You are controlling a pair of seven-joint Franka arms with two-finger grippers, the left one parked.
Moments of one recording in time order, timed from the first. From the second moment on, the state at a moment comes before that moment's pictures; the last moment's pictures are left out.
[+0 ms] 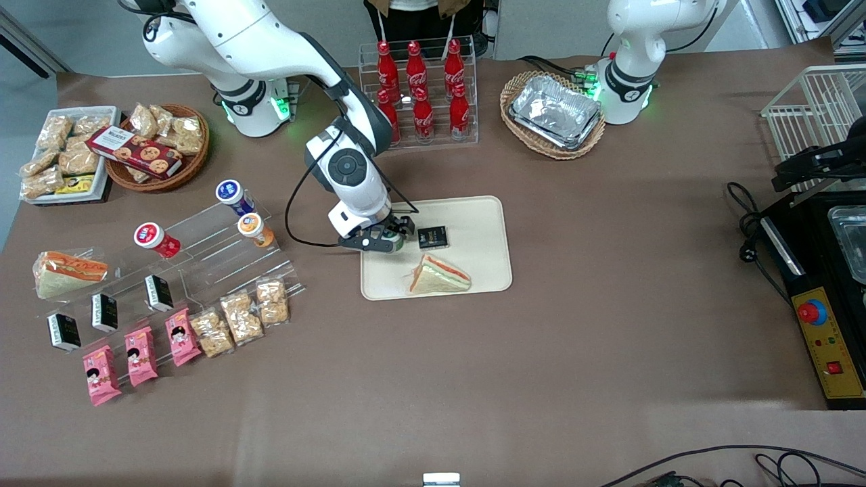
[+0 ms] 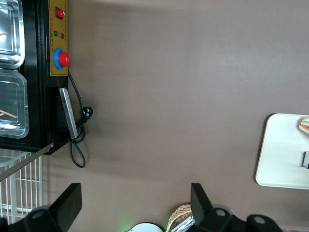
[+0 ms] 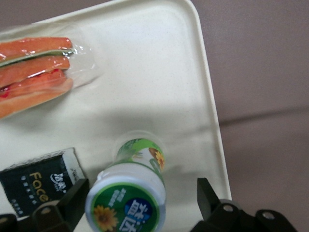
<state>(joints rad) 0.69 0.41 0.03 -2.11 0.12 2.53 0.82</state>
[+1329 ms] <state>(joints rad) 0.24 0.04 0.00 -1.85 0.12 1.77 0.25</state>
